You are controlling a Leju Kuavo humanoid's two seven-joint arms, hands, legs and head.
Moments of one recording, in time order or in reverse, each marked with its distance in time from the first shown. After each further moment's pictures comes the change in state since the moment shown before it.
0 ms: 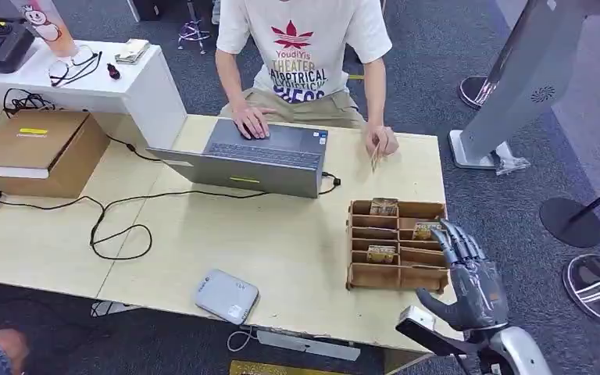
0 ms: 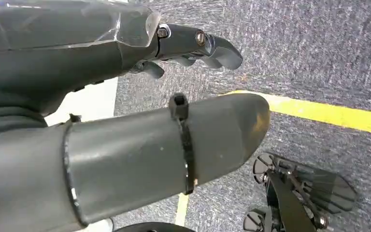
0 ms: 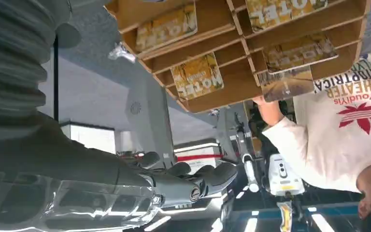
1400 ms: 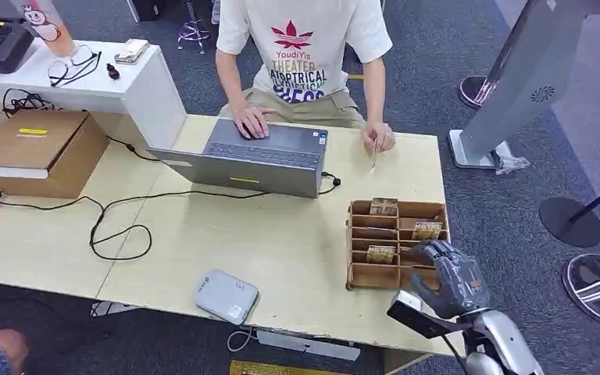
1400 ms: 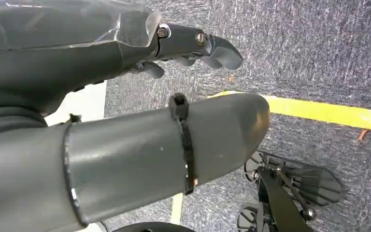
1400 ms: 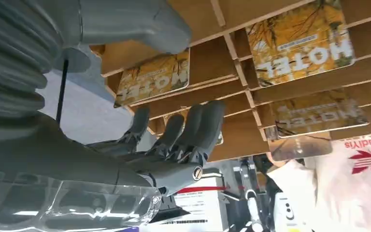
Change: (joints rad) left arm -0.001 0.014 0.000 0.000 -0.021 -0.030 -0.040; right arm -0.129 0.062 0.014 0.222 -0.044 0.077 -0.060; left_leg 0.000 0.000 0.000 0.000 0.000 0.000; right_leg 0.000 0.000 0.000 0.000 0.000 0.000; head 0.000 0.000
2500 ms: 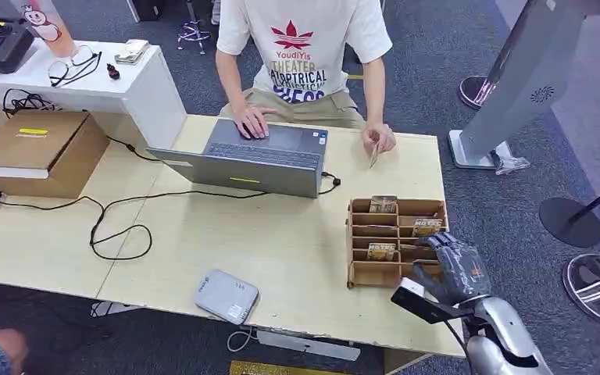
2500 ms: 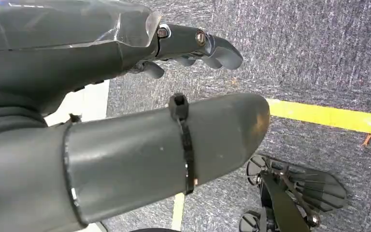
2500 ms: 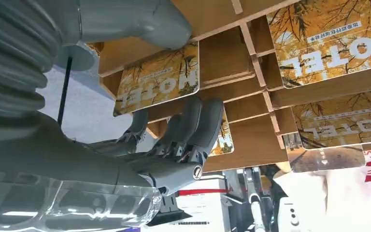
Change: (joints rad) left arm 0.005 0.000 0.000 0.000 0.010 0.012 0.004; right arm -0.083 0.006 0.000 0.130 -0.016 -0.005 -0.023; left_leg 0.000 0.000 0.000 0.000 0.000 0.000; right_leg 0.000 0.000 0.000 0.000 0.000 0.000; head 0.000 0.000
